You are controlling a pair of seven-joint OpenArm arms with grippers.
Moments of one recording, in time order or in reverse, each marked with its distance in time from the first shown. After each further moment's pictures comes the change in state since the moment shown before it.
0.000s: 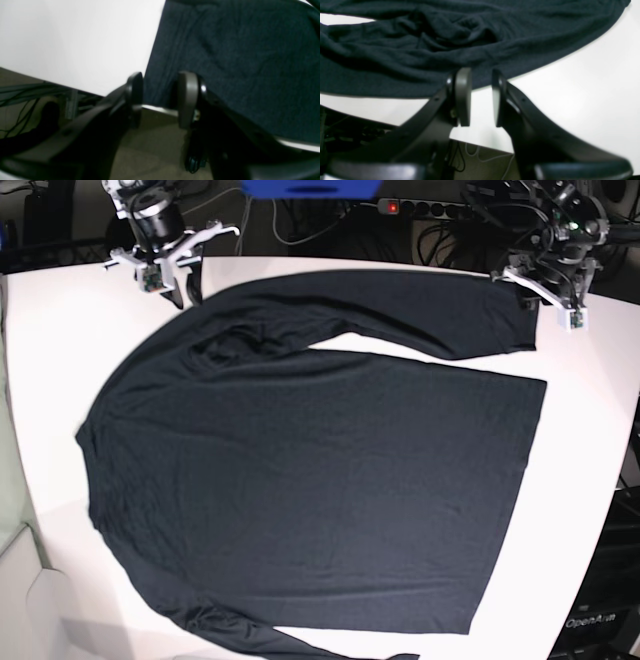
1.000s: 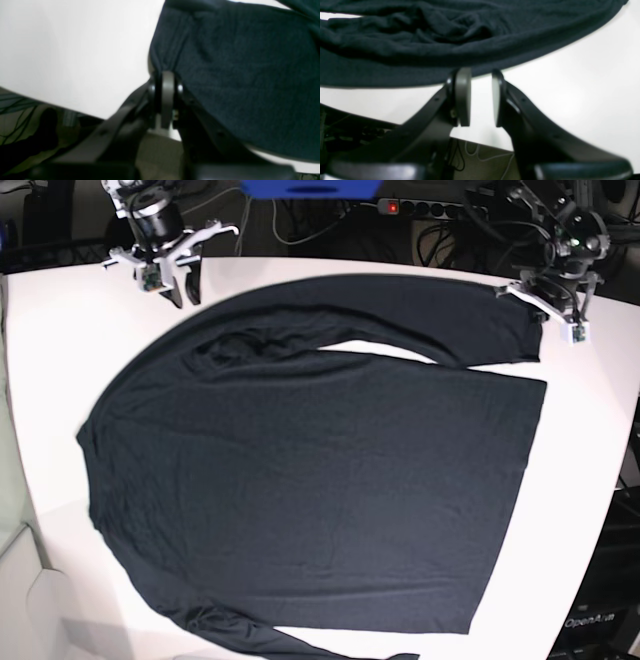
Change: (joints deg) left arm -3.6 -1.0 0.1 -5.3 3.2 0.9 -2.0; right arm -0.1 0.0 0.2 0.0 0.0 0.0 0.0
